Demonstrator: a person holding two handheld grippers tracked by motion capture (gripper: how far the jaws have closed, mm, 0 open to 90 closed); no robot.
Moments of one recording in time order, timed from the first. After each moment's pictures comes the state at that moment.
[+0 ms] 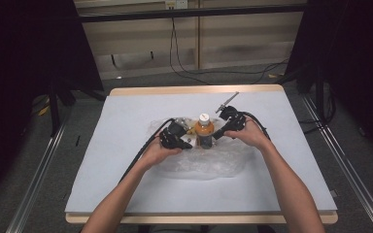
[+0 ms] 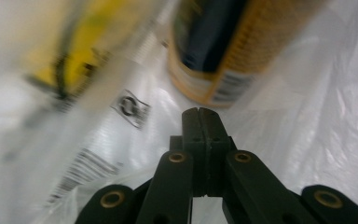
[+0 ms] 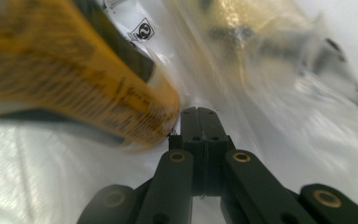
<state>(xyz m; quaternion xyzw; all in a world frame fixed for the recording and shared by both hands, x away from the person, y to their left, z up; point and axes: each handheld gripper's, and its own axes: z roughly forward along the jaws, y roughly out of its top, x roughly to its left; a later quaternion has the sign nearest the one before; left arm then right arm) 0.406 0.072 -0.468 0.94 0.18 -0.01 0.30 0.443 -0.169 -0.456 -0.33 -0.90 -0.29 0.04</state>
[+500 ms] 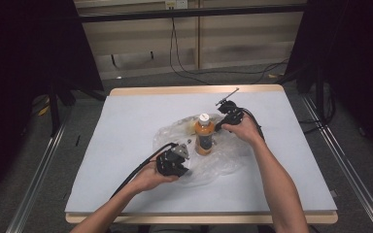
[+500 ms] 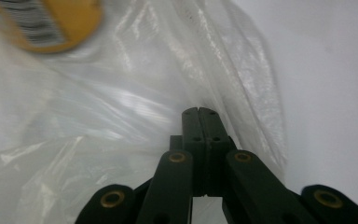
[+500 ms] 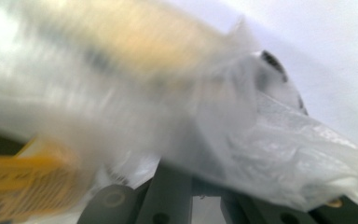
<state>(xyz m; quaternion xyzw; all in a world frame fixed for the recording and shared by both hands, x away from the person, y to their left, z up) 0.329 0.088 -0.468 0.94 0.09 -0.05 0.32 0.475 -0.173 -0.469 -0.42 -0.86 -0.28 -0.01</state>
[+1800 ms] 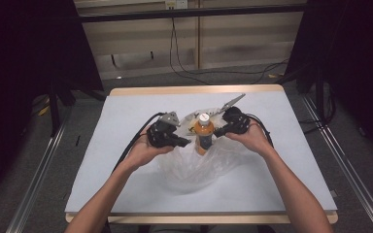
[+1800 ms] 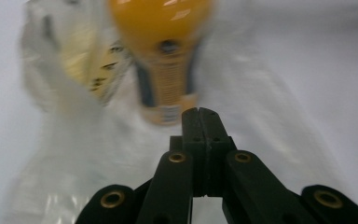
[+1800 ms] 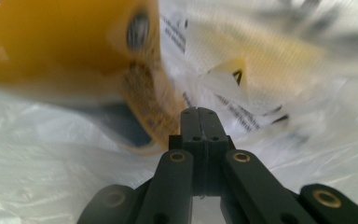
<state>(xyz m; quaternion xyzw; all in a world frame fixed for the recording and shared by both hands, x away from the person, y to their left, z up) 0.394 0.098 -0.403 0.93 0.14 0.02 0.35 0.412 -0.172 -0.435 -0.32 -0.89 -0.32 -0.04</state>
